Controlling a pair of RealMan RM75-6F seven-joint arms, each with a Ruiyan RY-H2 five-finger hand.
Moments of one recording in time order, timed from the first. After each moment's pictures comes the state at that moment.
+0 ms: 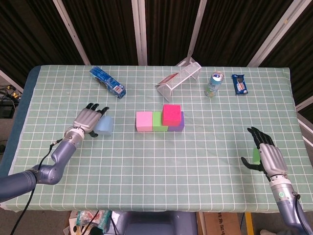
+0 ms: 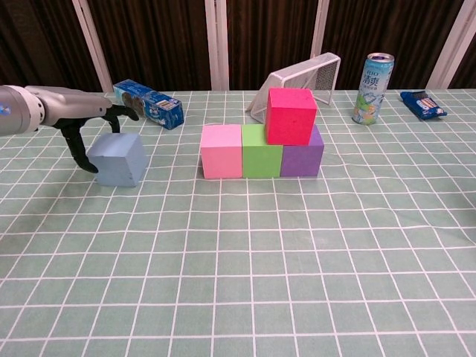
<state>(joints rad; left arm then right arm) -0.93 -1.44 -0.09 -1.28 0.83 0.72 0.46 0.29 -1.06 0.14 -1.81 -1.20 1.16 0.08</state>
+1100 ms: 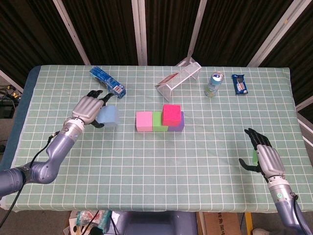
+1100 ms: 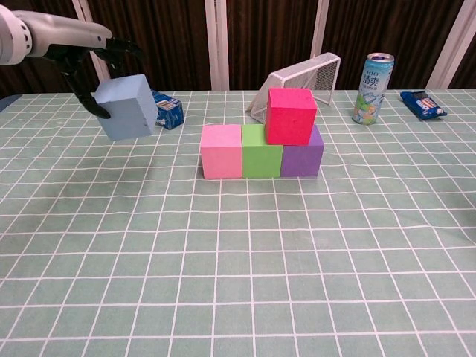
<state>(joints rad) -1.01 -1.21 -0.18 -1.58 0.69 0.78 0.50 0.29 -1.06 0.13 -1.81 -1.21 1.15 0.07</state>
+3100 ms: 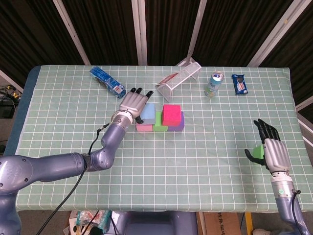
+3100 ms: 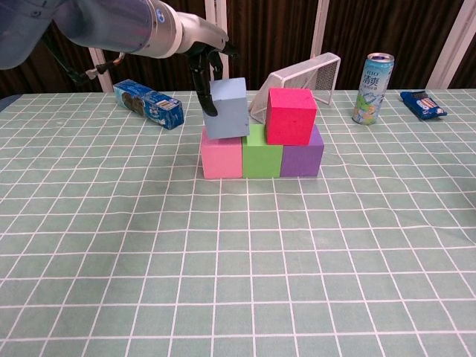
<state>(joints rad) -1.46 -1.49 -0.20 -1.36 0.10 0.79 0.79 0.27 -1.18 0.18 -1.66 -1.26 1.27 0.09</state>
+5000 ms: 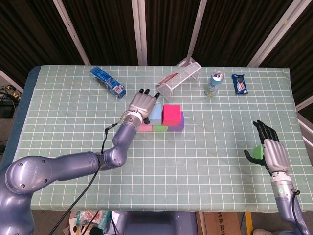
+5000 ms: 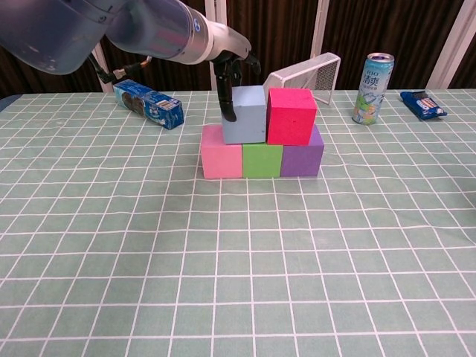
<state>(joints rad) -1.54 -1.58 -0.19 -1.24 0.00 0.75 0.88 0.27 -1.18 0.18 -1.65 -1.25 1.24 0.11</state>
